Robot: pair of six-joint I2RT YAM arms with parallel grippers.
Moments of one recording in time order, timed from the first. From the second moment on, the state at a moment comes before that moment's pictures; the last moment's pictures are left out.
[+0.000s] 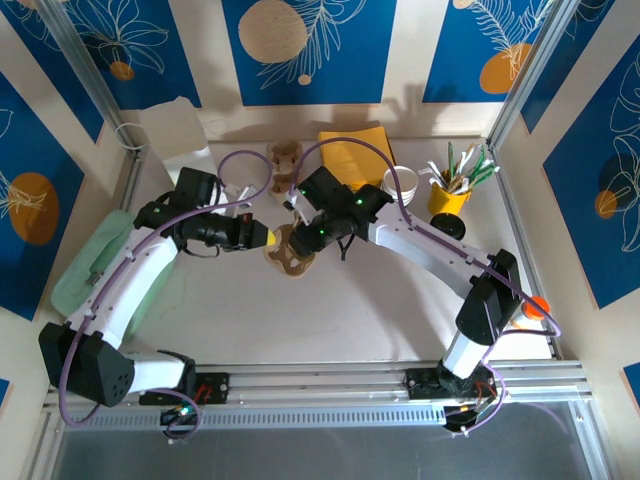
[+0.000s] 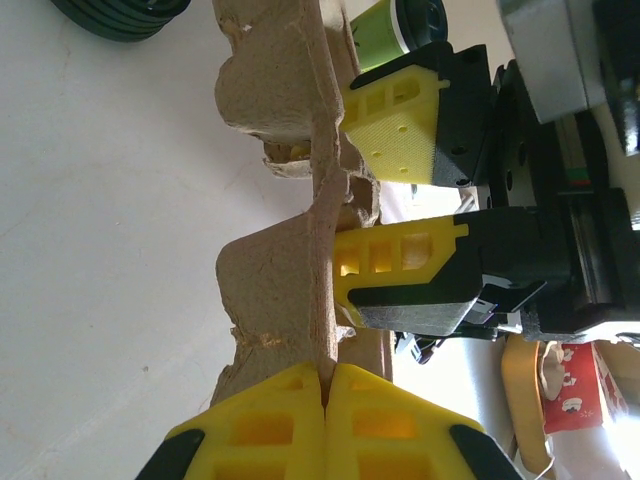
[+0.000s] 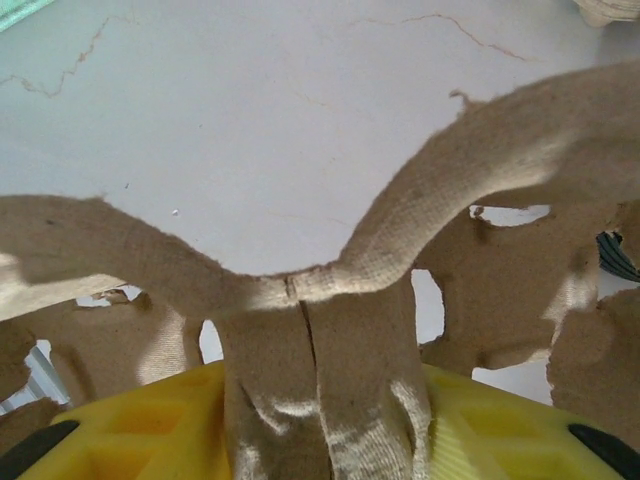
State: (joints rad) left arm -0.31 1.28 1.22 -0.91 0.83 -0.29; right arm 0.83 1.68 1.60 -0.93 -0.11 0.11
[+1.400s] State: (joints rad) left arm 0.11 1.79 2.11 -1.12 -0.03 -0.33; right arm 0.78 1.59 1.47 -0.96 -0.11 0.10
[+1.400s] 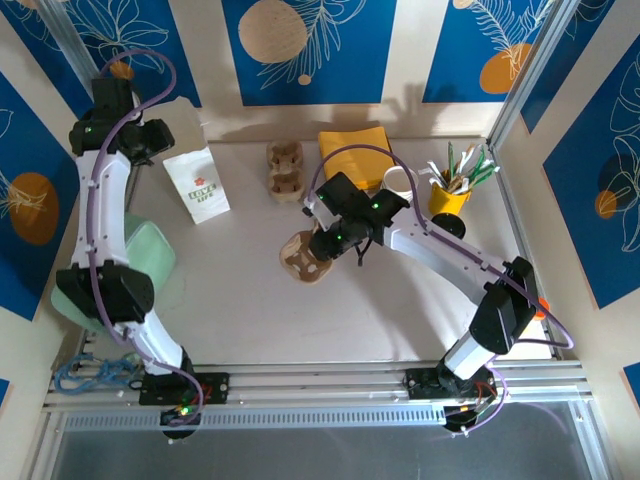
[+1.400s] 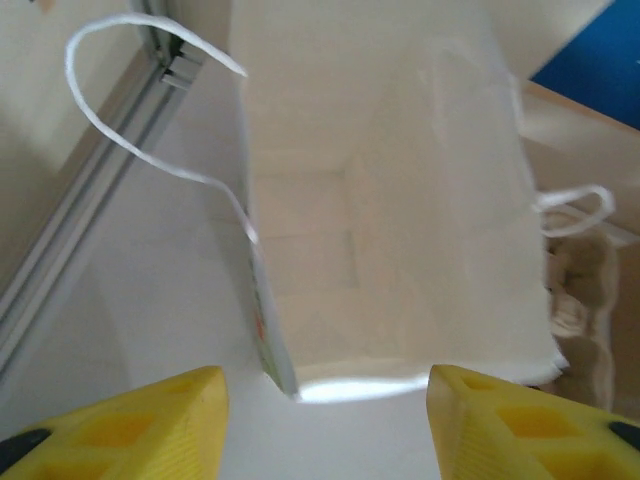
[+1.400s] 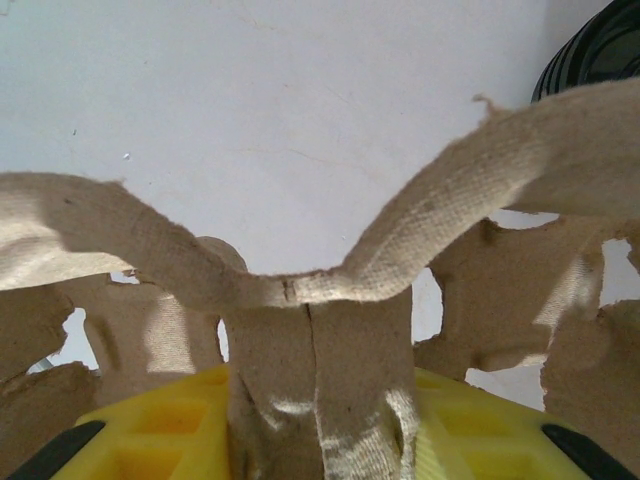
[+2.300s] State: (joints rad) left arm 0.14 2.07 2.36 -1.18 -0.11 -0.30; right arm 0.75 1.51 1.42 -0.98 -0.12 0.10
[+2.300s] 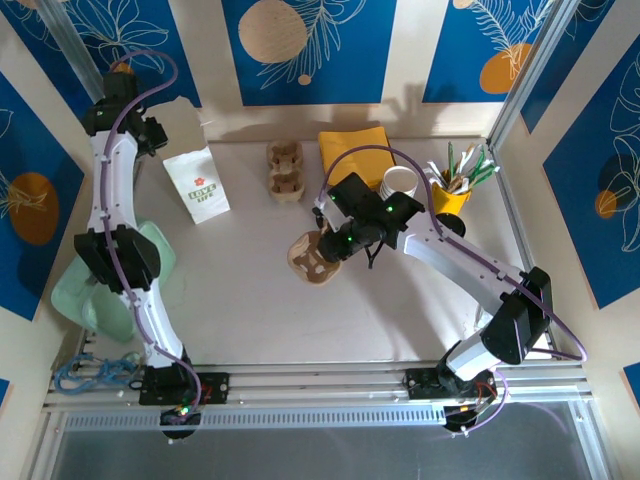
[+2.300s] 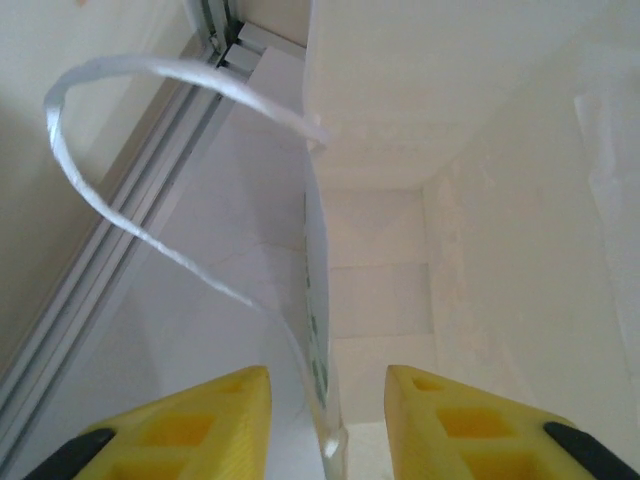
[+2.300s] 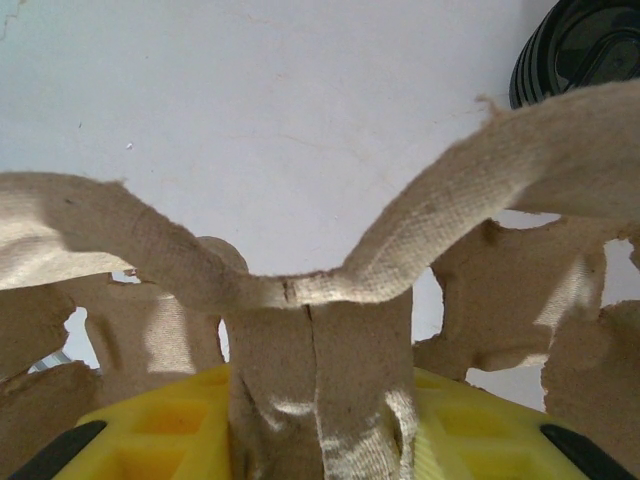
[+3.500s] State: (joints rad) left arm 0.14 2.10 2.39 -1.23 -0.03 -0.28; right arm 0.73 1.46 1.39 -0.98 -0.13 0.10
